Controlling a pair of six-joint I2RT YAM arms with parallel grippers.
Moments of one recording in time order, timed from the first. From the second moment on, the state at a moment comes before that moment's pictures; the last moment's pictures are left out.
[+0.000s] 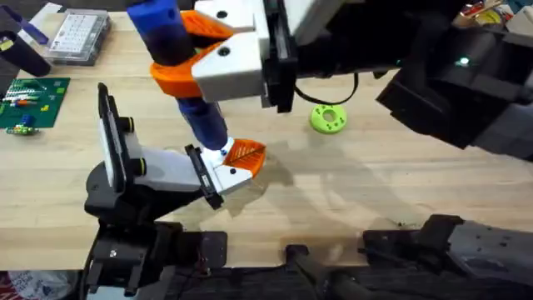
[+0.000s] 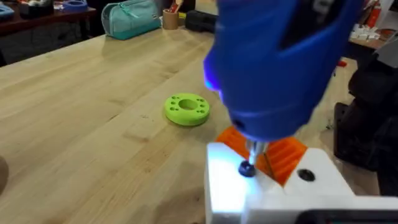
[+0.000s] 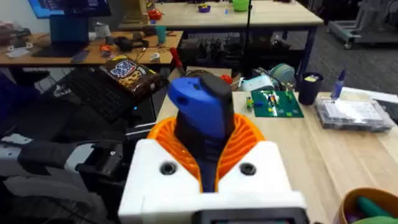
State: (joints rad) left arm -0.06 0.06 0.01 -0.09 1.02 0.00; right arm 0.80 1.32 1.05 0.29 -0.83 0.04
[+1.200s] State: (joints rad) left arm -0.06 0.06 0.01 -0.10 1.03 -0.01; right arm 0.80 1.34 1.05 0.27 -0.83 0.02
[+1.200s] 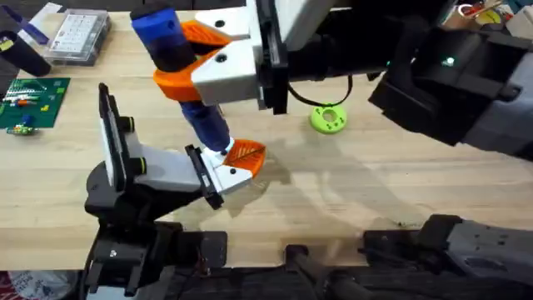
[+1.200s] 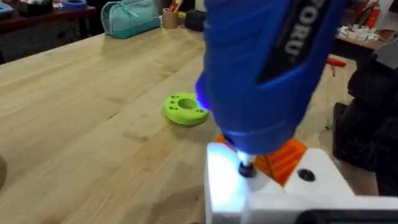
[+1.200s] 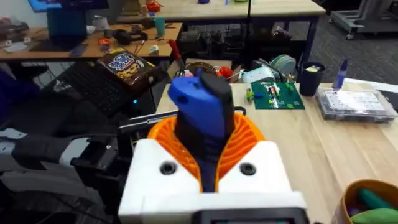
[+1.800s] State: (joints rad) left arm -0.06 0.06 0.01 -0.10 1.03 -0.01; right arm 0.80 1.34 1.05 0.25 -0.83 0.02
